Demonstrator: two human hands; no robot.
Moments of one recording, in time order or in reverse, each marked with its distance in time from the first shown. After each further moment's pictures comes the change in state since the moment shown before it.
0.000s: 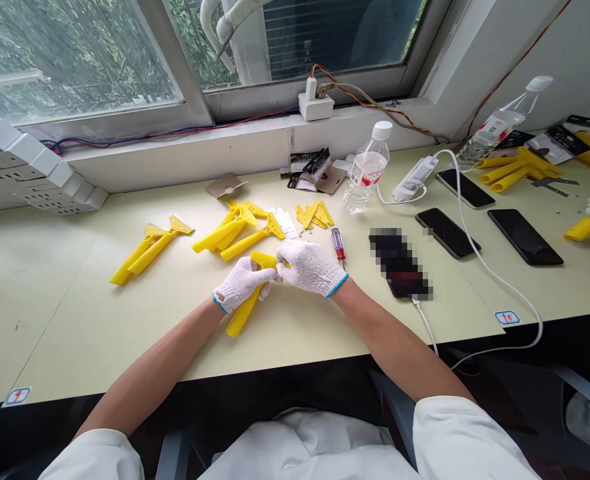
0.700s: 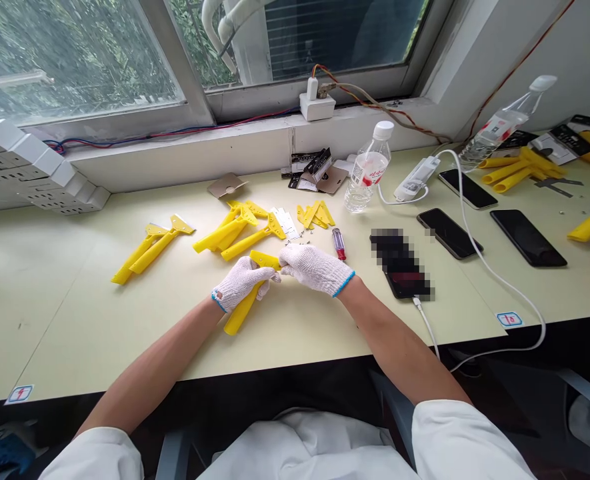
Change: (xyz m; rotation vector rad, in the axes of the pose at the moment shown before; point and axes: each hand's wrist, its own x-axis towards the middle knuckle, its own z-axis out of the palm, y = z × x) left_hand -0.002 0.000 -0.005 0.023 -0.005 -0.033; right_hand 0.000 0.006 -0.015 0.035 -0.266 0.013
